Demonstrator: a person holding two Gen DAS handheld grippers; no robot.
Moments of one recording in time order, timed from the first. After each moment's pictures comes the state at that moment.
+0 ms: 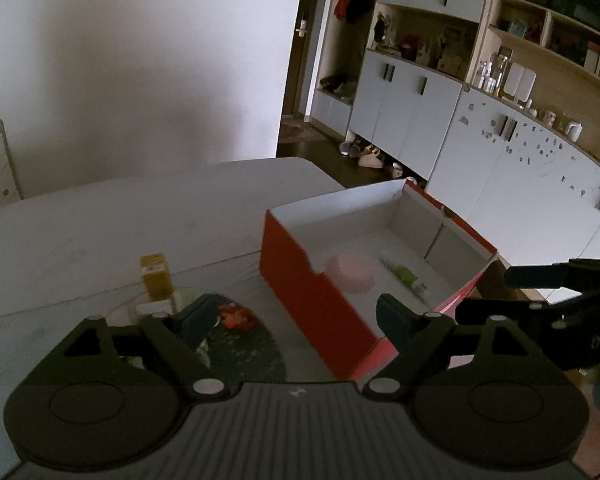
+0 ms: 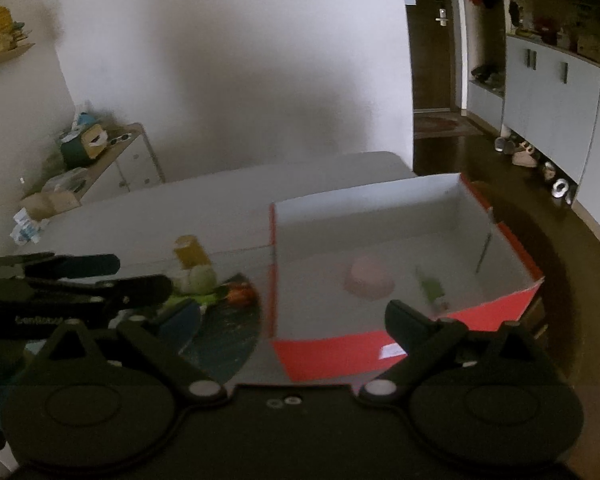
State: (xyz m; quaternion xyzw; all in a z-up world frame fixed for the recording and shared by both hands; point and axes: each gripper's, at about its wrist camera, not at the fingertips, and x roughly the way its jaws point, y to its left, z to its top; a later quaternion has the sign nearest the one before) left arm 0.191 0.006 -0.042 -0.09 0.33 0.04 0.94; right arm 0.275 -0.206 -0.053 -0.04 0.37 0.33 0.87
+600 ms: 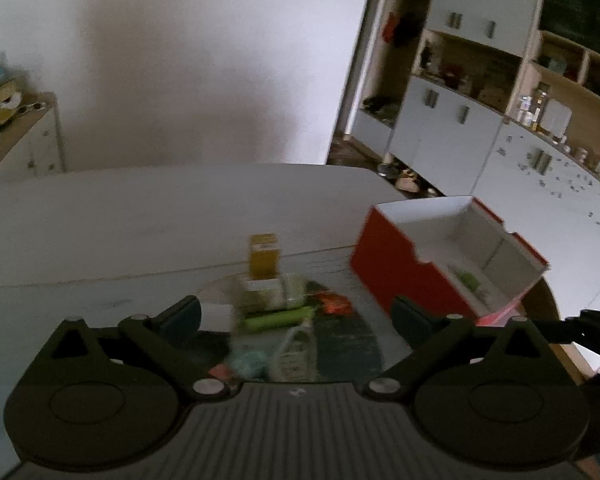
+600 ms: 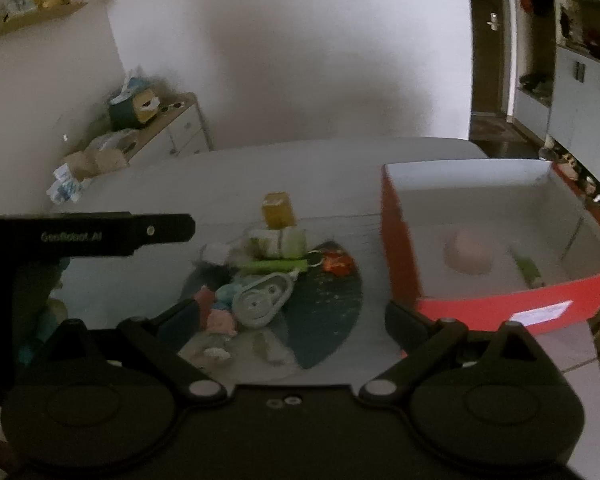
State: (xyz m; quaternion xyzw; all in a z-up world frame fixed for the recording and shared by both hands) left arm 0.136 0.099 -0.075 -0.13 0.31 0.09 0.94; right arm 0.212 -0.124 -0.086 -0.06 0.37 0.38 0.84
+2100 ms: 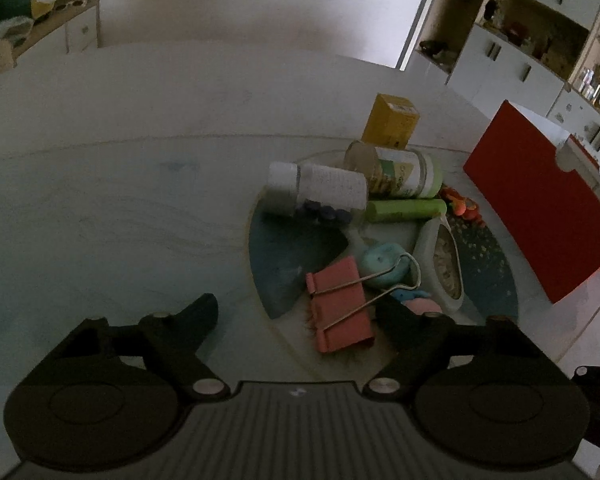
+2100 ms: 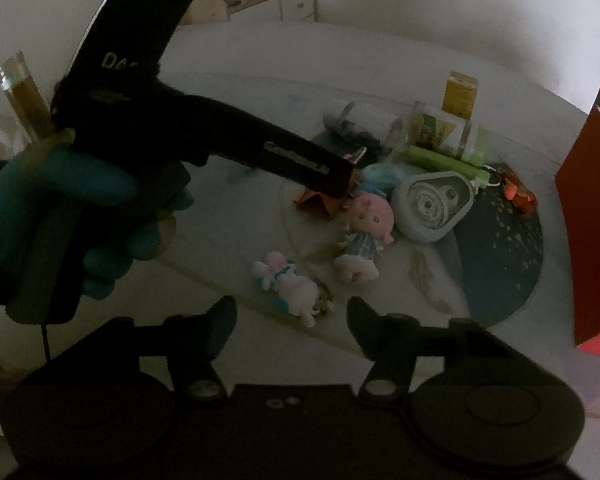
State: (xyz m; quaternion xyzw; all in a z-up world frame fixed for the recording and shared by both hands) left arm 0.141 0.165 -0.204 -0.18 0.41 0.13 0.89; right arm 0.150 -0.011 -0.187 -0.22 0.42 0.48 0.73
